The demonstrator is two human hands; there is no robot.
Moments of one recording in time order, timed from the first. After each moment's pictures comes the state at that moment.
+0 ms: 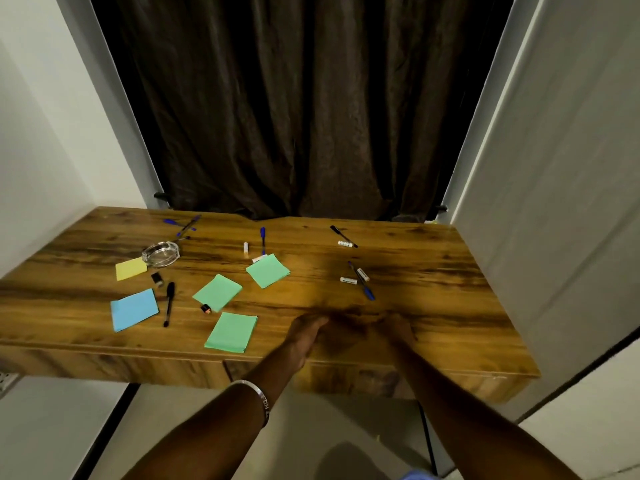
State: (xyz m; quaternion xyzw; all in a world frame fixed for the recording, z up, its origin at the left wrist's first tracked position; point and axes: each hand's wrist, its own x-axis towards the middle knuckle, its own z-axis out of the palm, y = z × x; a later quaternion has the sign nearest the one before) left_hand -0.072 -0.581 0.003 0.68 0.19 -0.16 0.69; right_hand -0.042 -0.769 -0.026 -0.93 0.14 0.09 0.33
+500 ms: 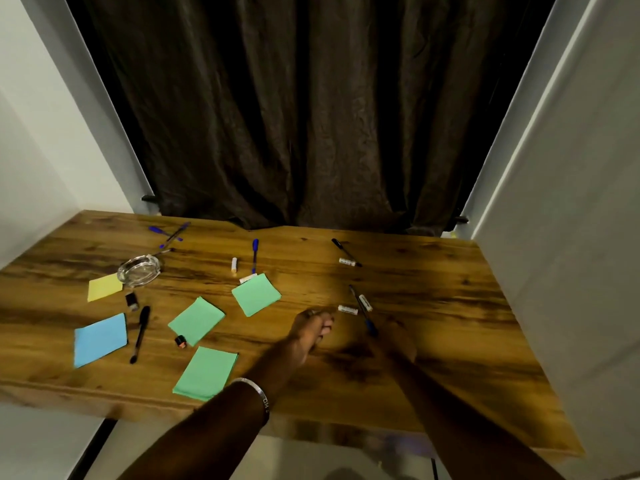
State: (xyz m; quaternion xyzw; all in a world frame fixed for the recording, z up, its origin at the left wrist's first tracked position) left_hand 0.068 -0.605 -0.022 0.69 0.21 -0.17 0.67; right_hand 0.070 -0.781 -0.054 -0.97 0.12 0.09 0.22
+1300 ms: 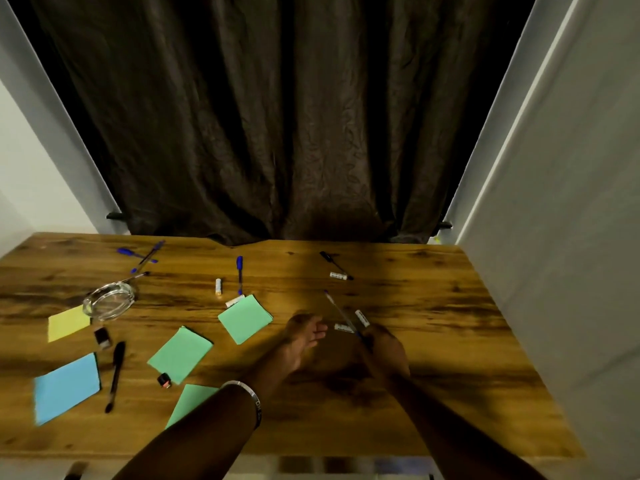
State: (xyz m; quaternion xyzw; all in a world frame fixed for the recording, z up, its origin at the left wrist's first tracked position) left_hand 0.121 -0.585 -0.029 0.67 0.18 -0.21 0.69; right_hand 0.089 -0.775 -0.056 -0.96 0.04 0.03 0.27
